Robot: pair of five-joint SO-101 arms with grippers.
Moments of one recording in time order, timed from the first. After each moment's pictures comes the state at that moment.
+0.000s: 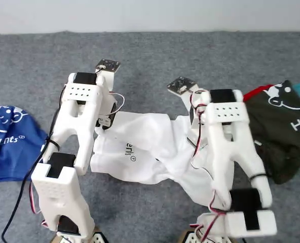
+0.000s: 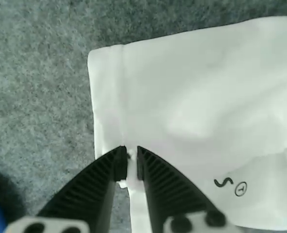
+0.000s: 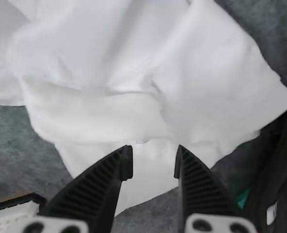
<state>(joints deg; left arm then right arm) 3.4 23.7 -8.8 89.3 -1.5 -7.1 -6.1 12.4 89.7 34.9</state>
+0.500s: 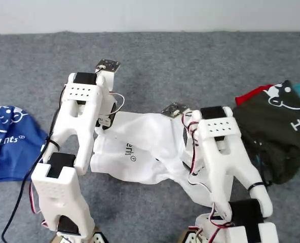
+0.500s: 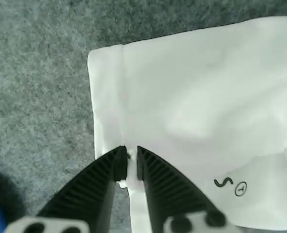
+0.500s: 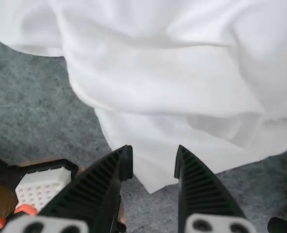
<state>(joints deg) 3.4 23.7 -8.8 89.3 -1.5 -11.0 -10.0 30.1 86.9 32.0</state>
